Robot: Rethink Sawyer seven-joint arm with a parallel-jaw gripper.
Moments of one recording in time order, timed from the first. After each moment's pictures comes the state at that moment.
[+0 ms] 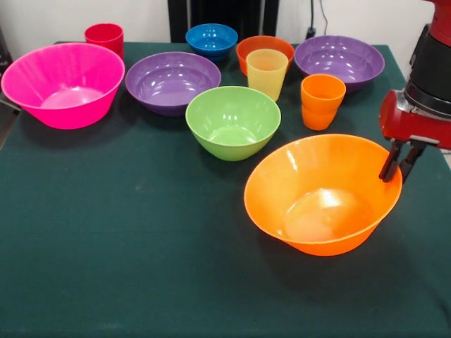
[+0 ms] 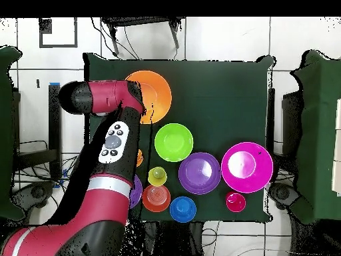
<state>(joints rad) 0.25 -0.21 -0.34 1.00 0.22 0.69 1.94</state>
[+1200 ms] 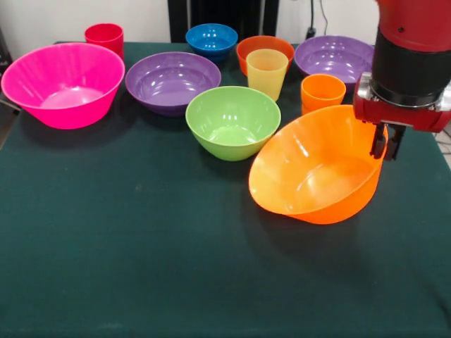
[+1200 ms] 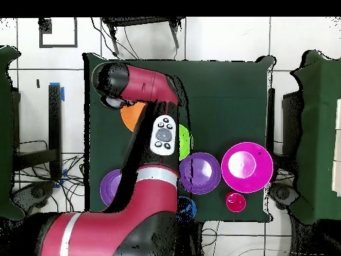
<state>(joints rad) 0.05 -0.29 -0.13 1.05 0.32 0.93 1.94</state>
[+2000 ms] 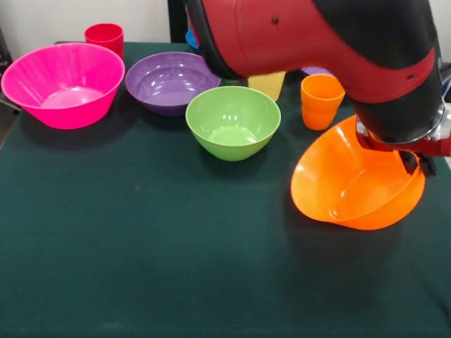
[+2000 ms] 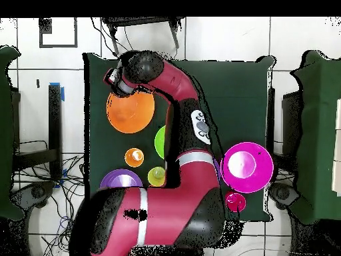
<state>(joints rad) -0.16 -0.24 0.20 1.03 0.43 0.99 1.94</state>
